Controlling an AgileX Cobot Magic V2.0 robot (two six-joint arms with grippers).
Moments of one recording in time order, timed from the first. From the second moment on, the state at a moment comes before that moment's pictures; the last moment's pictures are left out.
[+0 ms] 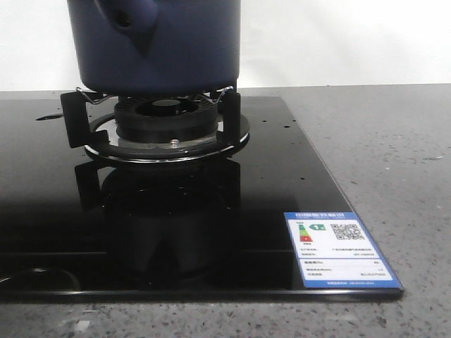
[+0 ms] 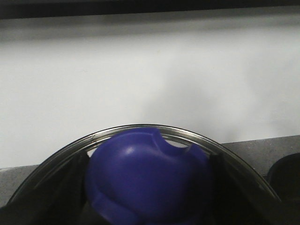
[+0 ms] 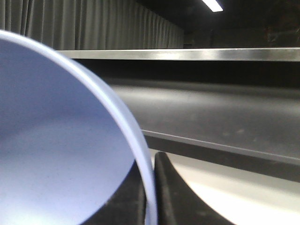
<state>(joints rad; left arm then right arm) 0.03 1.02 -1.08 -0.54 0.36 0.55 0.55 1.61 -1.28 0.14 -0.73 -0.35</state>
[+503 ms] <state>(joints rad) 0.03 1.02 -1.08 -0.54 0.36 0.55 0.55 1.61 -1.28 0.12 -0.76 -0.35</state>
